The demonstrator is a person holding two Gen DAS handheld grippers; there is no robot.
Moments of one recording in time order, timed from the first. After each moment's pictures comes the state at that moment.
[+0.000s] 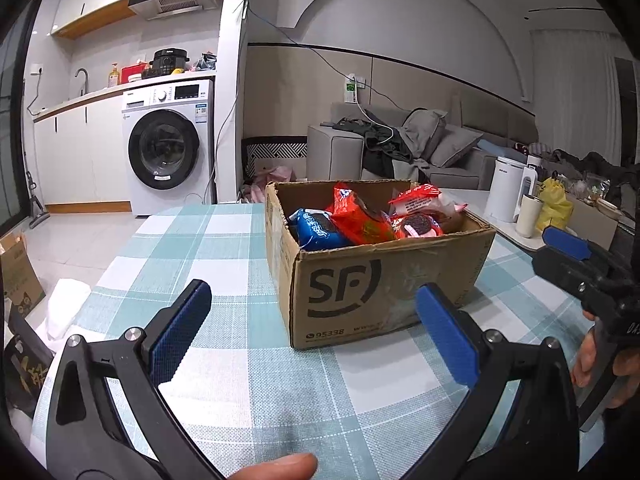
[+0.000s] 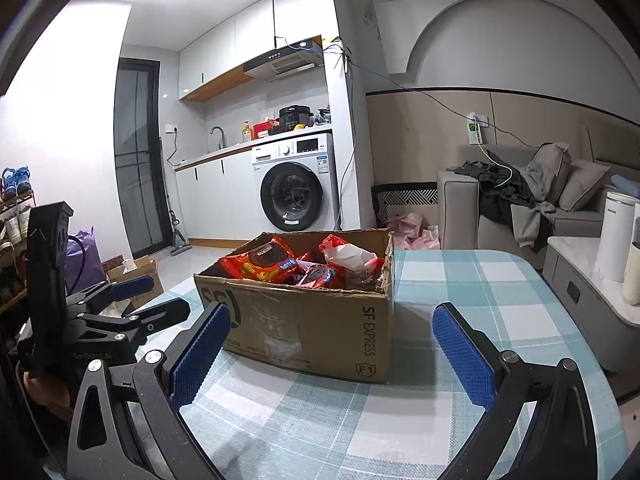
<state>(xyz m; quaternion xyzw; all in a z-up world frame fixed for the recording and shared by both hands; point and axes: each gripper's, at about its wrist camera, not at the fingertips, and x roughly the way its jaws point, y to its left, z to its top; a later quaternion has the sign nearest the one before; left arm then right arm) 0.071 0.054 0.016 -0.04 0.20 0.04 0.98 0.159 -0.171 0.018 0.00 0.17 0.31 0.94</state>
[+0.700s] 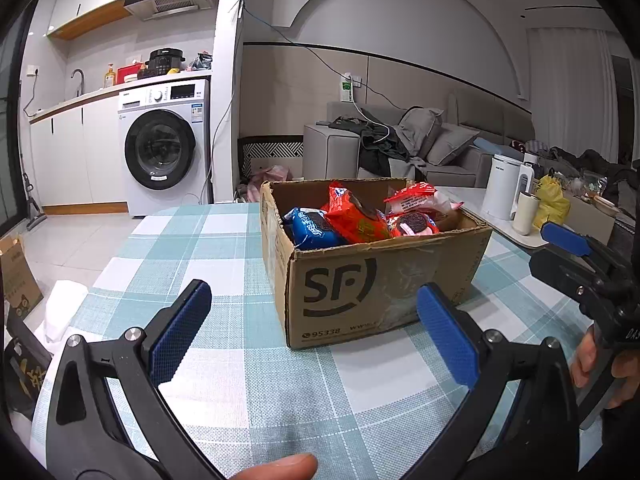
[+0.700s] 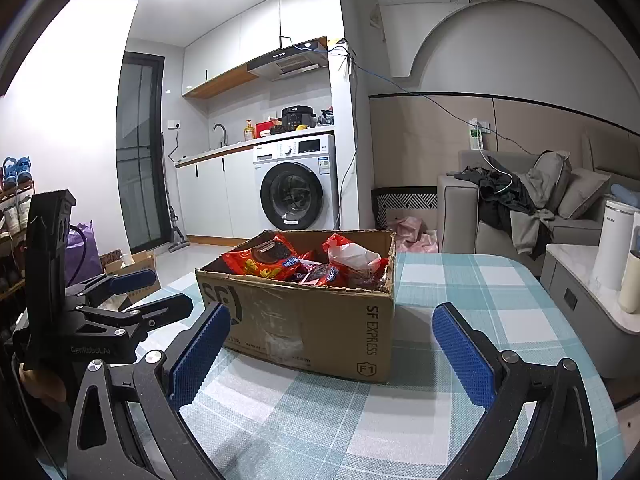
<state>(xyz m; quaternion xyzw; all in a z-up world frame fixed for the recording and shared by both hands) 0.072 0.052 0.016 -0.04 0.20 0.03 0.98 0.153 -0.167 0.017 -0.01 0.16 0.31 0.94</state>
